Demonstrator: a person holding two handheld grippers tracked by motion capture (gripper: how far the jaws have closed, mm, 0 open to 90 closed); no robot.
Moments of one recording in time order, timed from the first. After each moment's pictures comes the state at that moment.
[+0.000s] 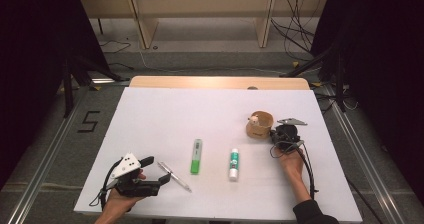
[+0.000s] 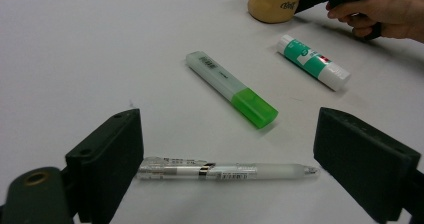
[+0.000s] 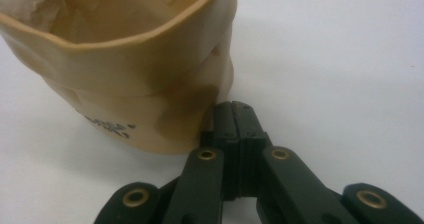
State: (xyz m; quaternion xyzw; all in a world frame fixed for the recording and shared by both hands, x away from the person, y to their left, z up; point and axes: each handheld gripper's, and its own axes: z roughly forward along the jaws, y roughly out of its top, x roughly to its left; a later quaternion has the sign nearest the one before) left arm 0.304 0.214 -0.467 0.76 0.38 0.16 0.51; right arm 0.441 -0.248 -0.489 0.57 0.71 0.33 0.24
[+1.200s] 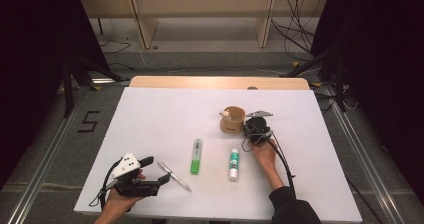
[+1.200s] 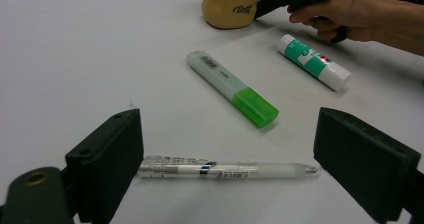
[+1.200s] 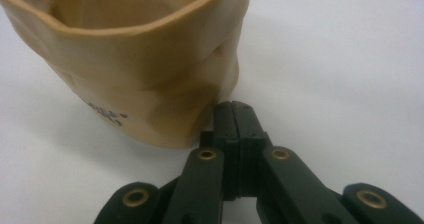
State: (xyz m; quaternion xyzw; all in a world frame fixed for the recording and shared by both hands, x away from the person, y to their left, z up) left arm 0.304 0.215 -0.467 0.76 0.38 0.15 0.51; right arm 0.471 -0.166 -0.491 0.52 0.76 0.33 0.23
